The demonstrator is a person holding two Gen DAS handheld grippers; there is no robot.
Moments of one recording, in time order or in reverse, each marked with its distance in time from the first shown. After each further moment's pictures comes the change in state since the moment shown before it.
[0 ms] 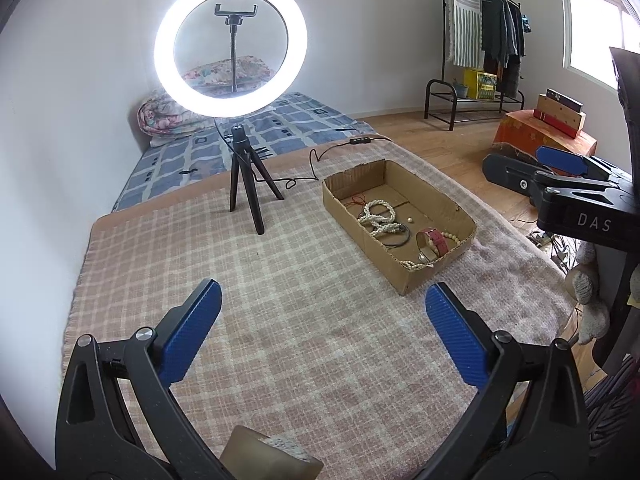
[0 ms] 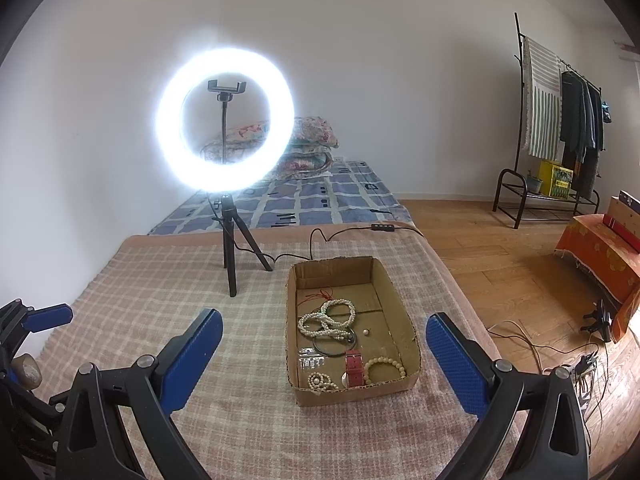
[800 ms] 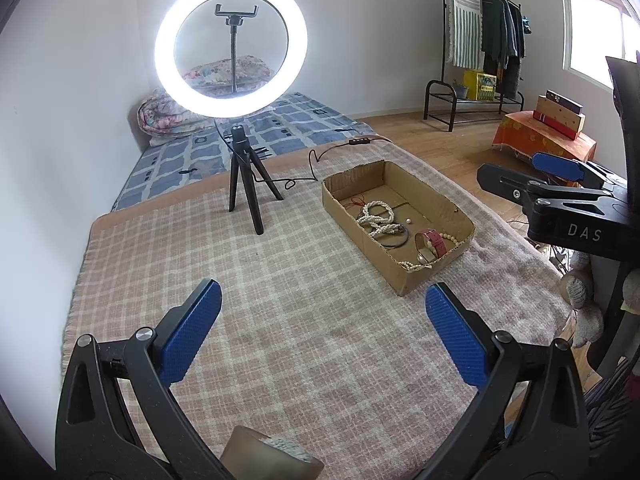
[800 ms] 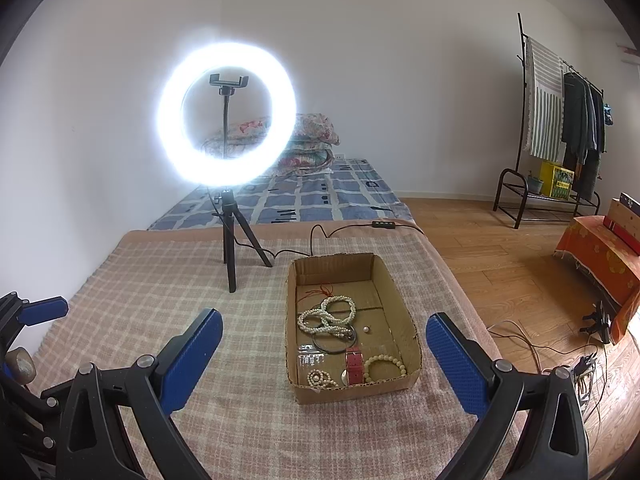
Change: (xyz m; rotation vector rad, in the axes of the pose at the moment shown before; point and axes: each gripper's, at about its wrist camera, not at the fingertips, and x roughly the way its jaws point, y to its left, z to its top) left arm -0.002 0.000 0.001 0.000 0.001 -0.004; right arm 0.002 0.000 -0.003 -0.006 0.008 0.000
